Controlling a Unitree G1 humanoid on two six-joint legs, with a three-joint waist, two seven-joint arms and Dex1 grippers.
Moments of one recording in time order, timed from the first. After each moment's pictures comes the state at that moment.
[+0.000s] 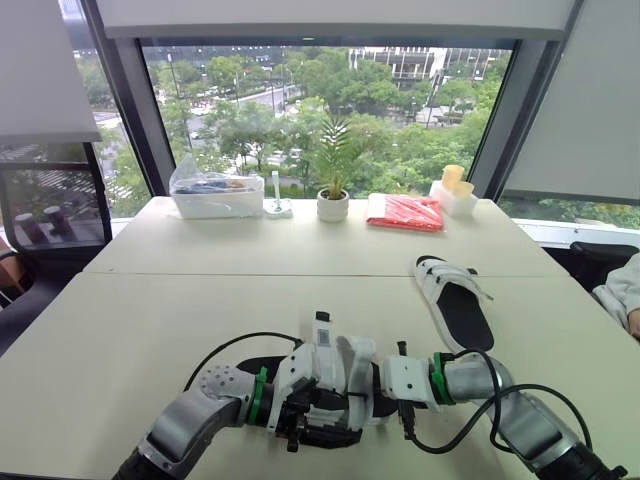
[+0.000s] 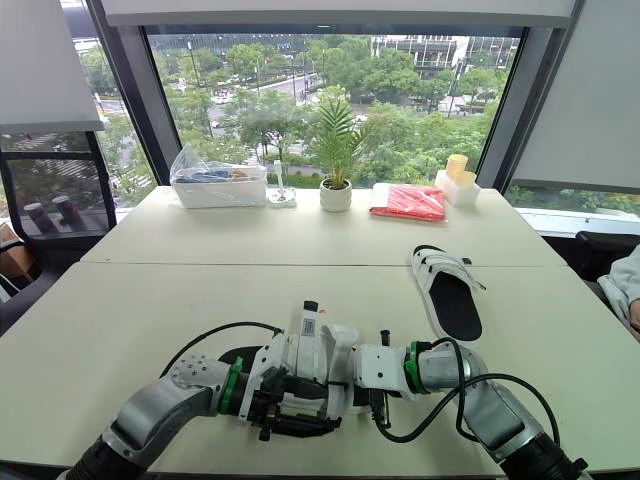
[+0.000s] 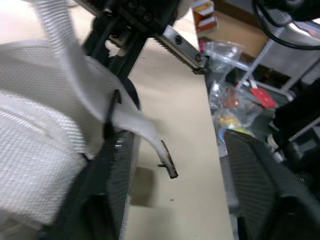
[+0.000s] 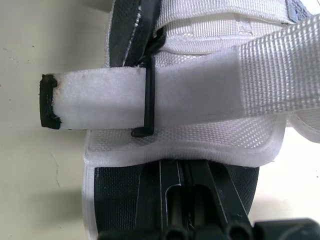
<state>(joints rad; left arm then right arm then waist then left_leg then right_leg) -0.29 0.47 -0.37 -0.25 -0.38 0.61 -1.06 -0.26 -0.69 0.33 -0.15 -0.09 0.02 1.02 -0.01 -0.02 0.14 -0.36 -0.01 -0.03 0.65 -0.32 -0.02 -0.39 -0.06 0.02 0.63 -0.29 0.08</state>
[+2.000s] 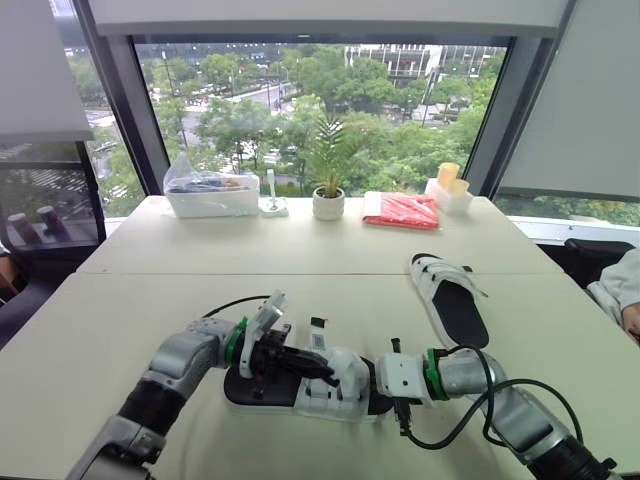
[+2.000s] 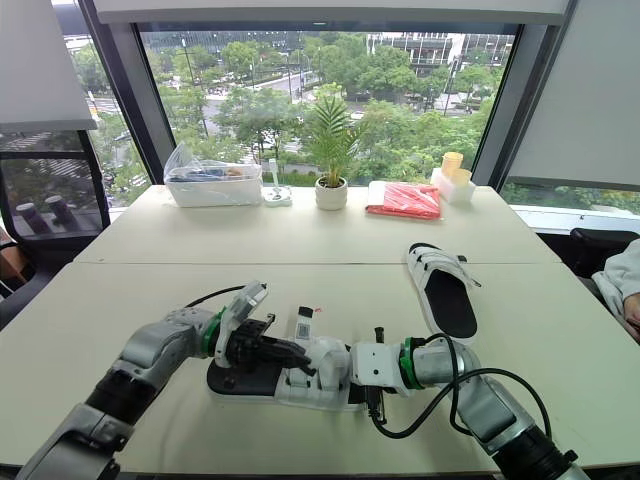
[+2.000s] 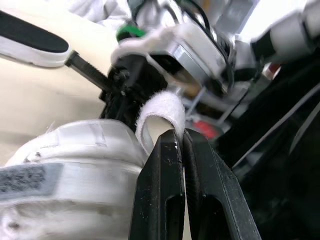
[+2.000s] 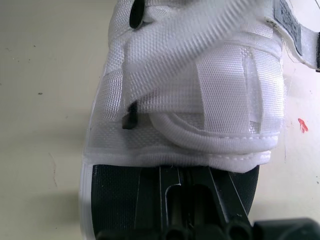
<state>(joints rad) -0.65 0.44 -0.26 0.27 -0.58 0.62 -1.48 -0.31 -0.66 0.35 -0.11 -0.09 -0.02 1.04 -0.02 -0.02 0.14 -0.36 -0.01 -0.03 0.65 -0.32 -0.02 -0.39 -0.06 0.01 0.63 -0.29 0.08</state>
